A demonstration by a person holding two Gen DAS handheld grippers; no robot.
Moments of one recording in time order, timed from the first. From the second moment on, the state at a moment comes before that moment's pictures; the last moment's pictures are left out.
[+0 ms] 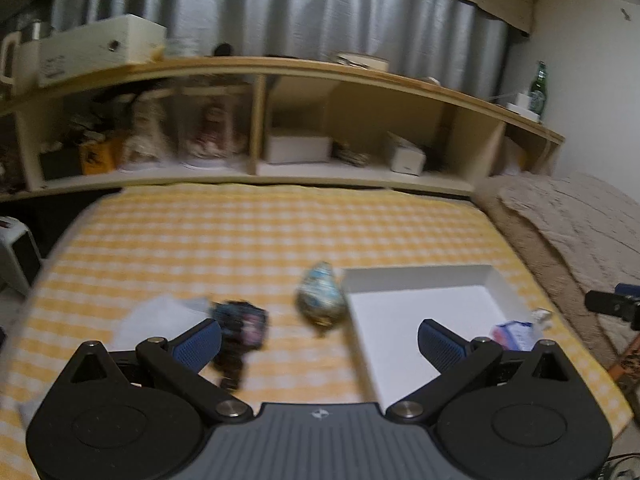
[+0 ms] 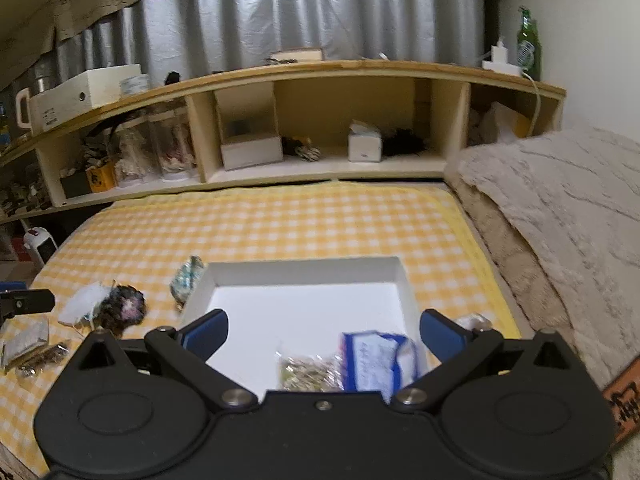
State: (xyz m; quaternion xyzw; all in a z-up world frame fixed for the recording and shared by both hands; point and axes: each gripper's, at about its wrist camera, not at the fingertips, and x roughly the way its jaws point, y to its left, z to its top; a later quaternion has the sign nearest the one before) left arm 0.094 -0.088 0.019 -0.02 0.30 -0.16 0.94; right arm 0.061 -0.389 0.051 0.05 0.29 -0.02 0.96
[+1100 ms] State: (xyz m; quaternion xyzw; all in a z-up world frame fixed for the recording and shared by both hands) left arm 0.158 0.083 -0.077 0.08 0.40 -0.14 0.90; right arm 0.176 -0.197 0.009 0.06 0.26 0.10 0.96
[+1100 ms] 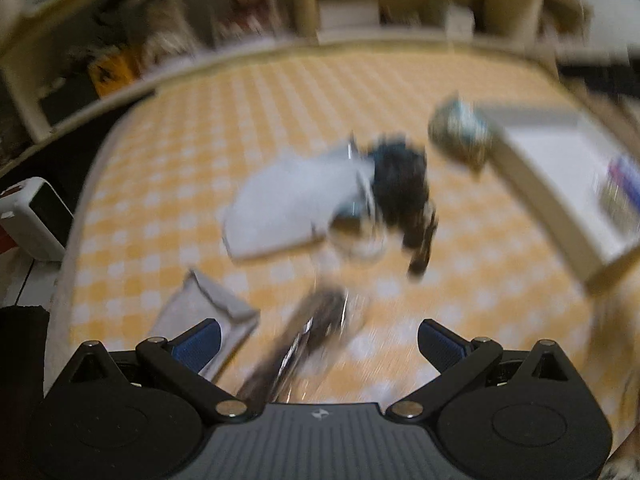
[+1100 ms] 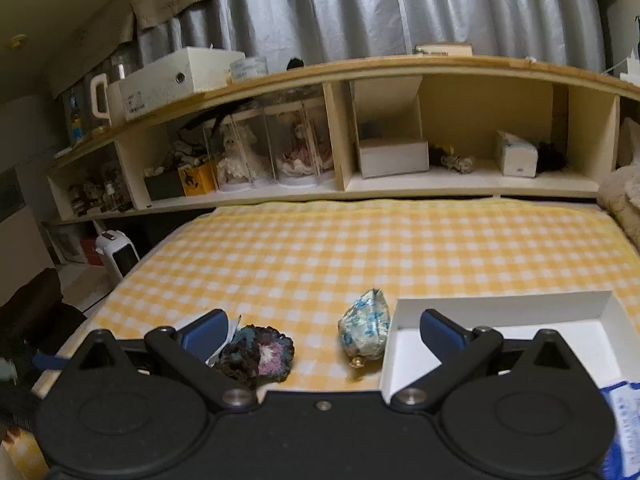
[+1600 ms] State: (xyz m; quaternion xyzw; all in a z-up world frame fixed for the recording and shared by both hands) left arm 0.180 0.085 -0.136 0.07 0.54 -0.19 0.82; right arm 0.241 -0.158 -0.050 0.07 0.31 0.13 0.94
